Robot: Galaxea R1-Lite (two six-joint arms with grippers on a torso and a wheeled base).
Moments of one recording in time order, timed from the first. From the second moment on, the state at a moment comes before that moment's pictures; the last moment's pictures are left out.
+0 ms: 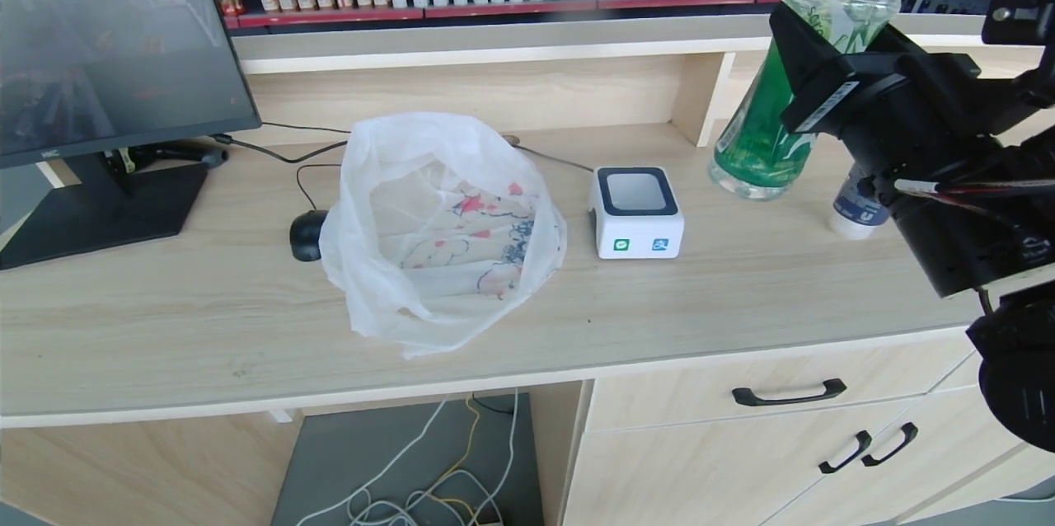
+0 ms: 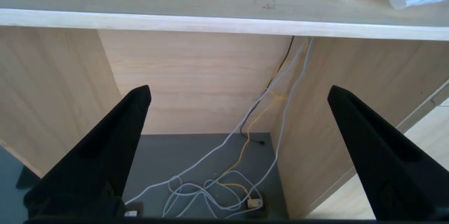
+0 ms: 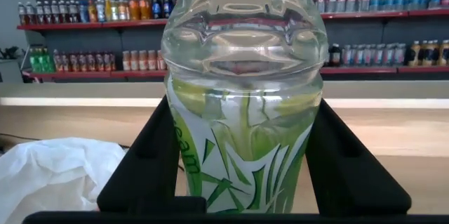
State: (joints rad) left arm 0.00 0.00 0.00 0.00 0.00 -0.01; right arm 0.51 1.65 -0.83 -1.47 -0.22 -0.20
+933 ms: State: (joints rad) left arm 0.00 0.00 0.00 0.00 0.00 -0.02; right arm 0.51 1.74 -0.90 -1.47 -0.21 -0.19
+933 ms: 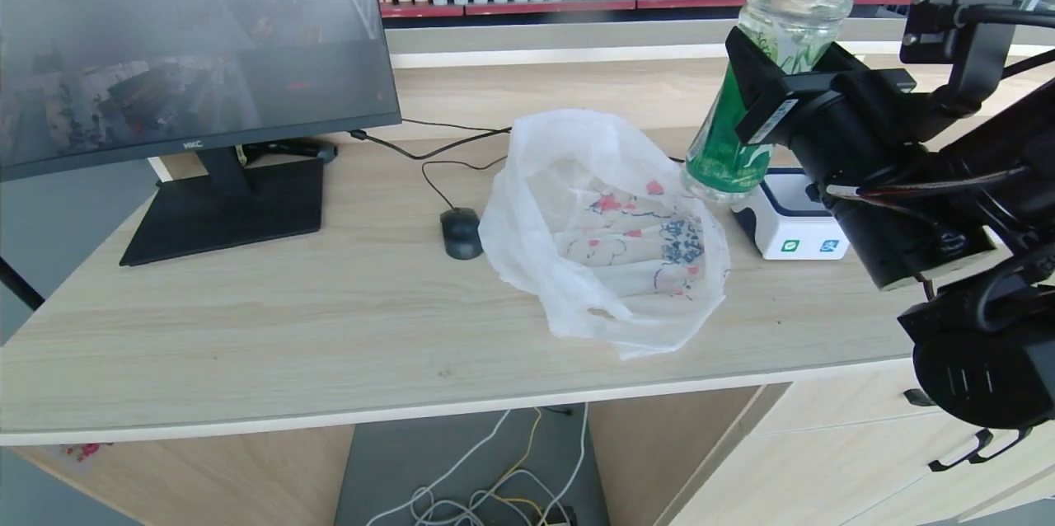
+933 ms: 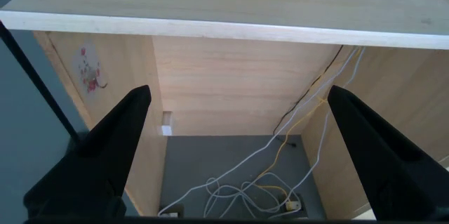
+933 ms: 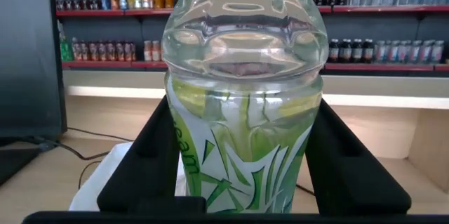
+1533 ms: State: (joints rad) left arm 0.00 0.00 0.00 0.00 0.00 -0.02; right arm 0.59 1.82 -0.93 -1.47 -0.21 -0.14
